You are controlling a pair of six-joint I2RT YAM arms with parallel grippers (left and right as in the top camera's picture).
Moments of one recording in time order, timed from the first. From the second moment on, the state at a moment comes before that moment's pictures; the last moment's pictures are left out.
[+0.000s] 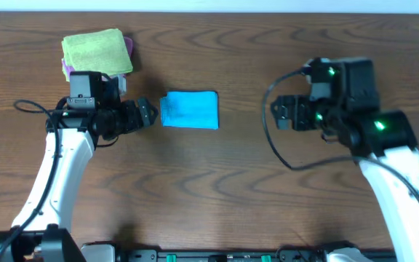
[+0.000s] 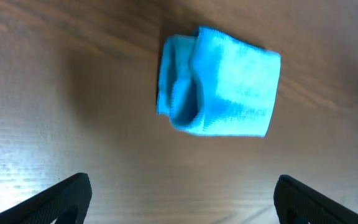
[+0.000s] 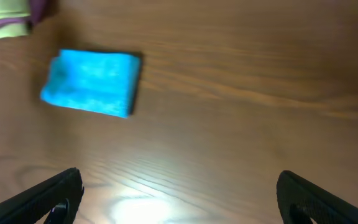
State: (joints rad) left arm 0.02 1.44 1.03 -0.69 0.44 -0.31; right arm 0.19 1.27 1.29 -0.94 -0.16 0.16
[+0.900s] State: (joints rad) left arm 0.02 1.00 1.03 -0.78 0.47 -0.25; right arm 0.06 0.29 1.29 -1.46 0.29 0.26
